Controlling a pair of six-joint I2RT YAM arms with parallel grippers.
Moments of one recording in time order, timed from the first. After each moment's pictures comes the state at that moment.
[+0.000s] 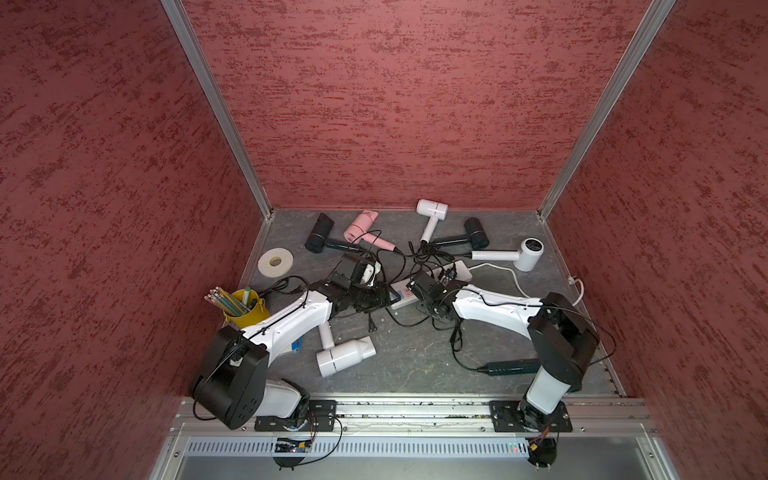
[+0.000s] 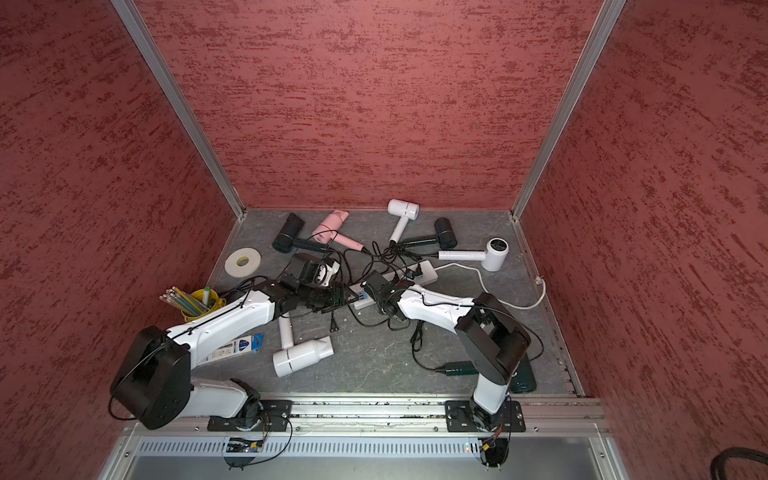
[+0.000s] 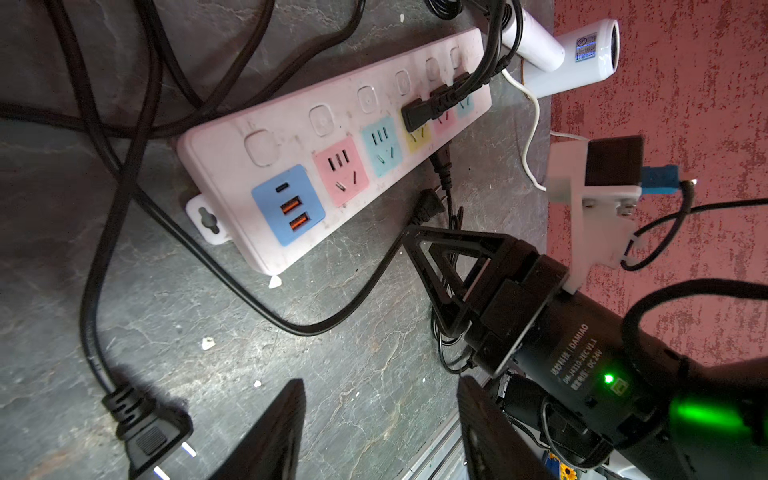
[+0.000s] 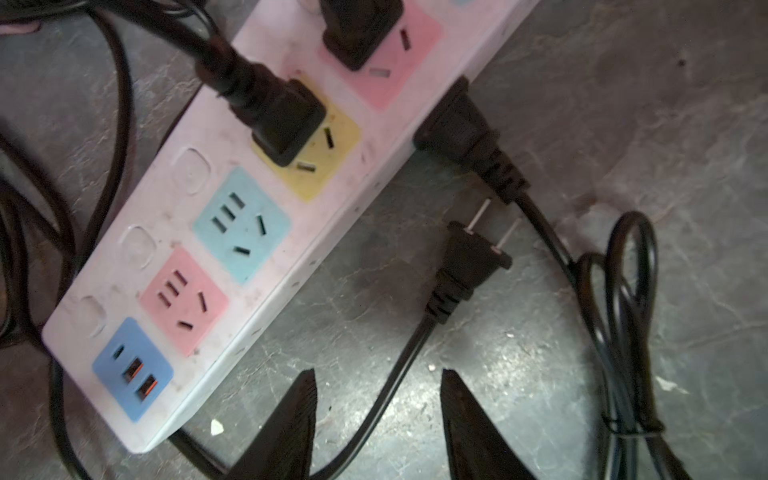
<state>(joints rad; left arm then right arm) -0.50 1.39 0.85 -0.33 0.50 -0.70 0.81 1.77 1.13 -0.64 0.33 1.30</state>
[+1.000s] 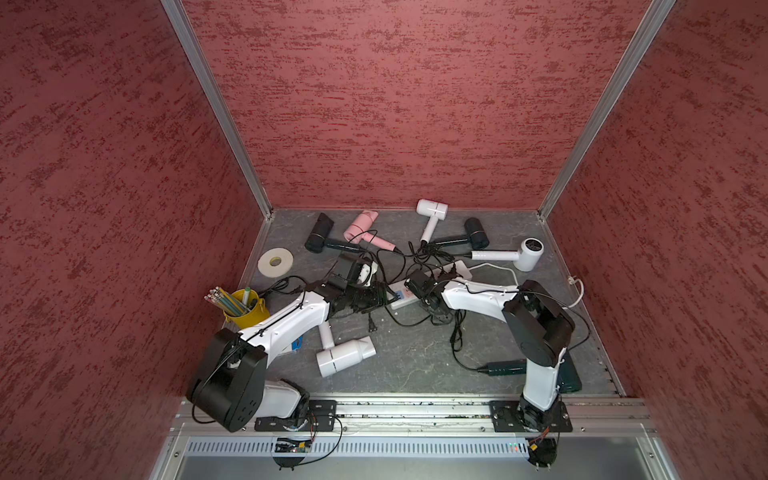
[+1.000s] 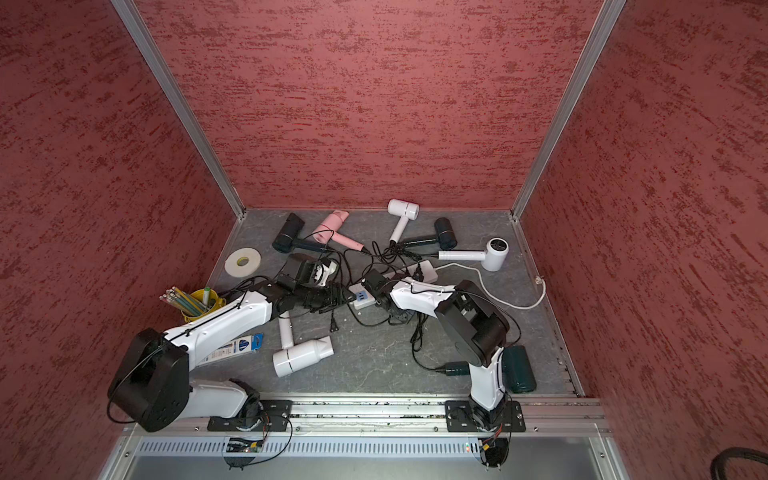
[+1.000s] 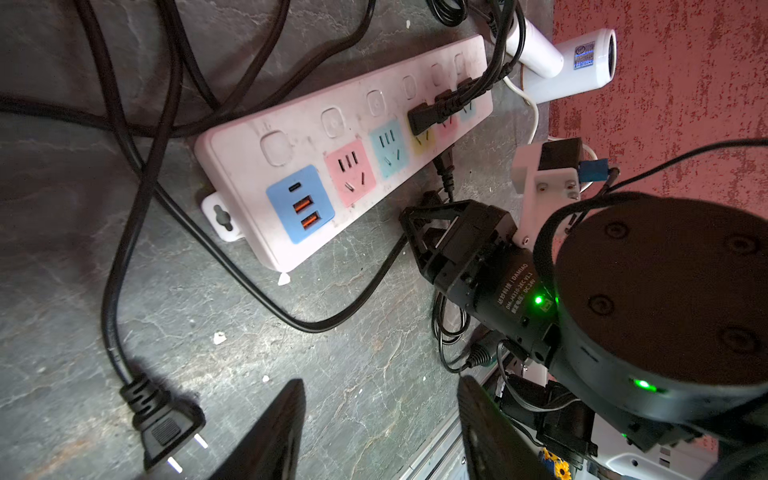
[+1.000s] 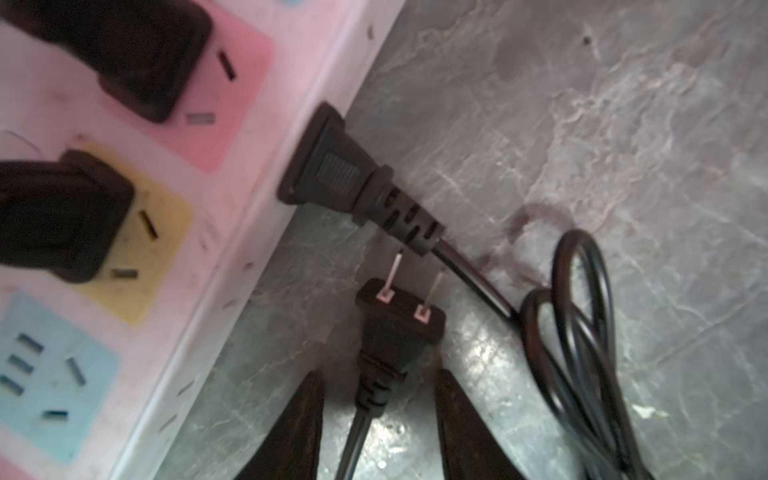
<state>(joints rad) -0.47 1.37 0.84 -0.33 0.52 -0.70 0.76 1.91 1.21 -0.75 0.37 1.43</state>
